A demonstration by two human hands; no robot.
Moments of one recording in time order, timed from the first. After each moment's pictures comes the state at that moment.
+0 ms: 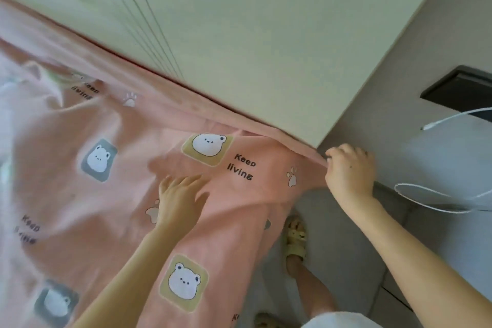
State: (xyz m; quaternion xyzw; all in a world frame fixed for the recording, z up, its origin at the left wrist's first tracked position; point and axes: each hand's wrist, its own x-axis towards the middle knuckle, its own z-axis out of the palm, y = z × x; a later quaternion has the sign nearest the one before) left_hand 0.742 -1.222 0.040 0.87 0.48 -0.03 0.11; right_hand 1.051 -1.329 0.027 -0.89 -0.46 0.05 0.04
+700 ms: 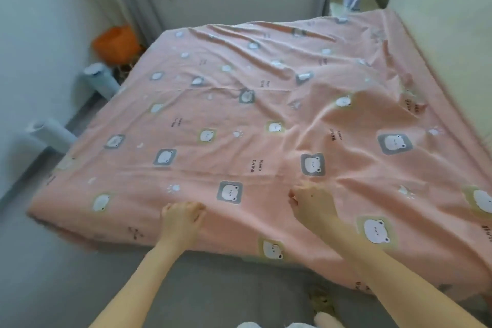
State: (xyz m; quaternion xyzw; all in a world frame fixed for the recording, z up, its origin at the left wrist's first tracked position) left_hand 0.298 -1.764 0.239 0.40 0.91 0.10 0.08; right_hand 0.499 -1.553 0.236 -0.33 -0.94 0.11 0.03
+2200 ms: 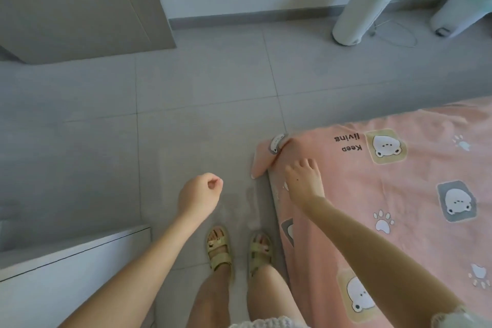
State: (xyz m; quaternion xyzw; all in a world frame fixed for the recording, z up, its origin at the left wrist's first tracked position) left_hand -0.329 -2.359 0.005 -0.34 0.85 0.38 0.17; right_hand -0.441 -2.154 -0.019 0.31 -0.93 -0.12 -0.18
